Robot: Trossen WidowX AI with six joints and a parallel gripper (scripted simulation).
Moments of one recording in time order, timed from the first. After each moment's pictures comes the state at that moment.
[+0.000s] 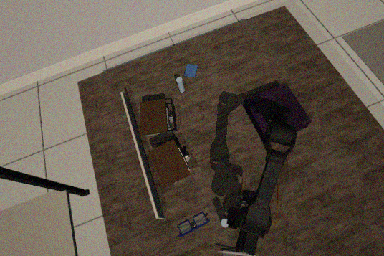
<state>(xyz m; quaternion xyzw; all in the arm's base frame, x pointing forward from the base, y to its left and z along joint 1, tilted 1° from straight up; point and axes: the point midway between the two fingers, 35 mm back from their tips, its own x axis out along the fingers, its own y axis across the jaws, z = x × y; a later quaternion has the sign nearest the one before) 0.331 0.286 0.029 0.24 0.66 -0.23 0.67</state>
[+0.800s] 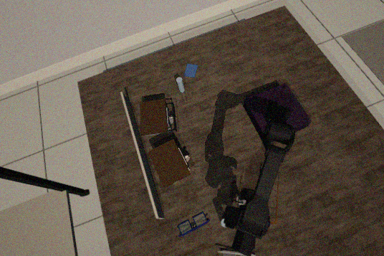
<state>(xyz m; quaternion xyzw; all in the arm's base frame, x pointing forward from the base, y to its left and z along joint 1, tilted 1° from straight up) 0.339 0.278 0.068 0.24 0.66 -0.23 0.67</state>
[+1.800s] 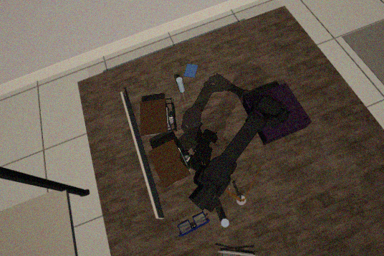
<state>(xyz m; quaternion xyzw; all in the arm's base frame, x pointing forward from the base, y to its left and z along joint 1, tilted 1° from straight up) 0.372 0.134 0.098 0.36 0.60 -0.35 0.62</state>
